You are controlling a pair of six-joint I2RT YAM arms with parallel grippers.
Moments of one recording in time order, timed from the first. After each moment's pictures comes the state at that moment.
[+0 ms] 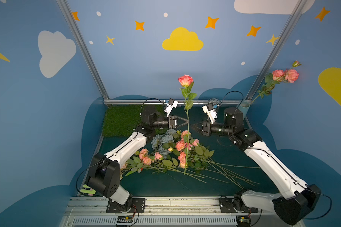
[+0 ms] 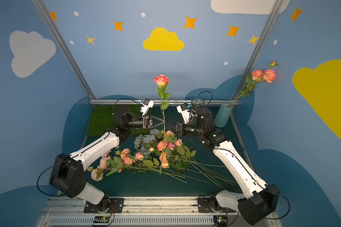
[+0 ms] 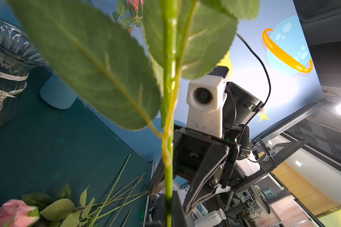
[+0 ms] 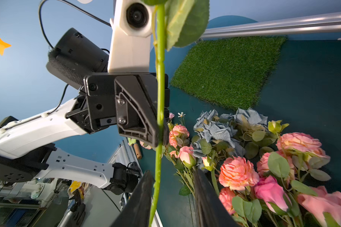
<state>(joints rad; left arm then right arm) -0.44 1.56 1.19 0.46 1.09 -0.92 0.52 1.24 1.24 -0.39 -0.69 0.42</state>
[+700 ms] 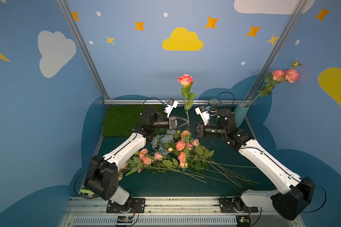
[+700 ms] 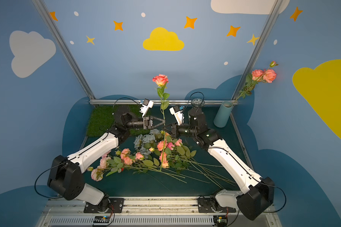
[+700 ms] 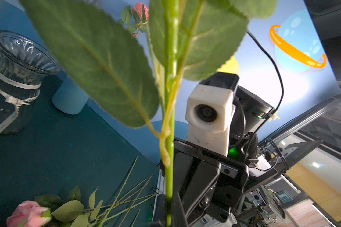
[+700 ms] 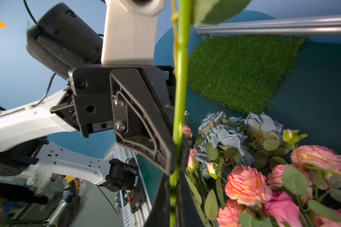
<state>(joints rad) -0.46 1.51 1.18 0.35 1.01 -0.81 0.59 1.28 1.21 -0.30 -0.60 0.35</state>
